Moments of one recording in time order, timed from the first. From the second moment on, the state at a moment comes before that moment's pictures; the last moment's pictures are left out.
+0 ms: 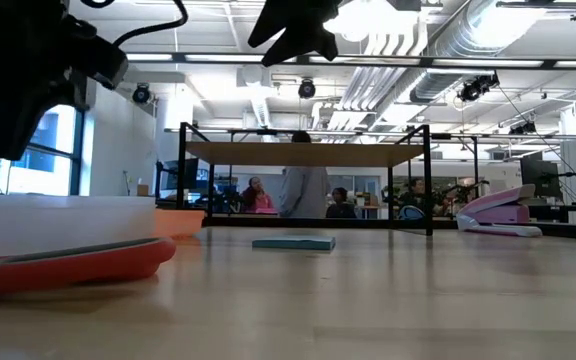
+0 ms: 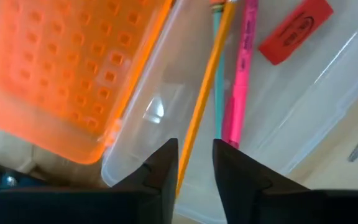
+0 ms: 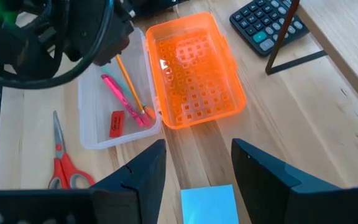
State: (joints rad) left arm -0.25 1.43 0.96 -1.16 0.00 -0.79; right arm 0.04 1.79 1.65 -0.64 0.10 0.33
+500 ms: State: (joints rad) left arm -0.26 1.43 0.89 -1.17 0.04 -0.97; right arm 0.04 1.79 1.65 -0.67 0.10 0.33
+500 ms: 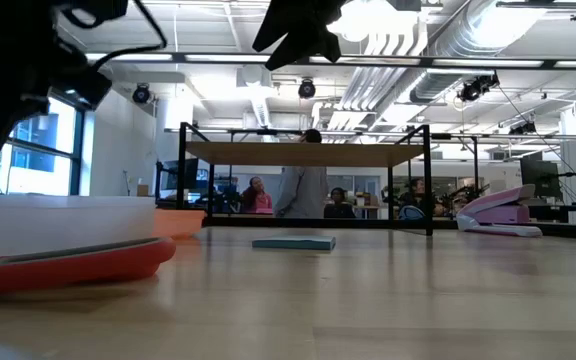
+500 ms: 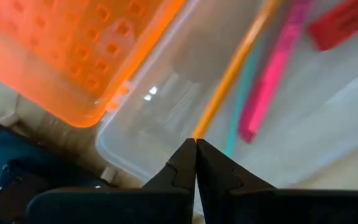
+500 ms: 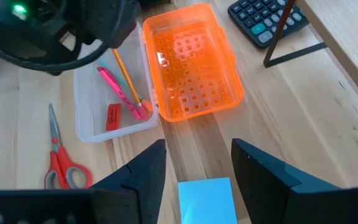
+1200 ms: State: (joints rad) left arm -0.26 1.43 0.77 -1.11 0.09 -0.97; right arm 0.04 1.79 1.65 -0.67 0.13 0.32
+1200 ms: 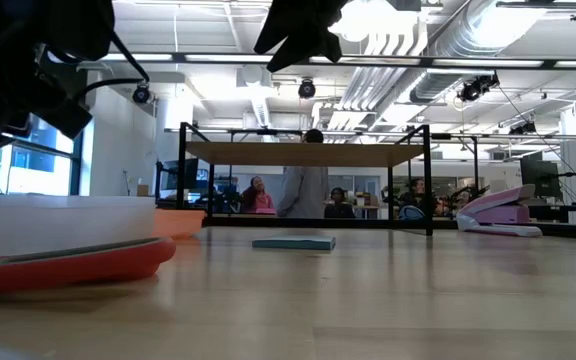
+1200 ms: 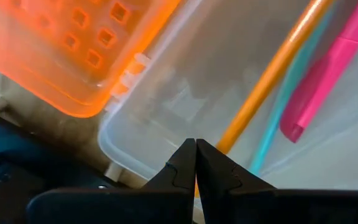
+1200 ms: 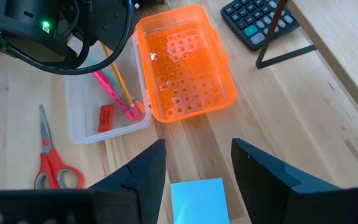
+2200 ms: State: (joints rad) left arm -0.31 1.25 0.77 -0.96 0.13 -1.04; right arm 0.06 1.79 1.65 -0.72 0.12 0.33
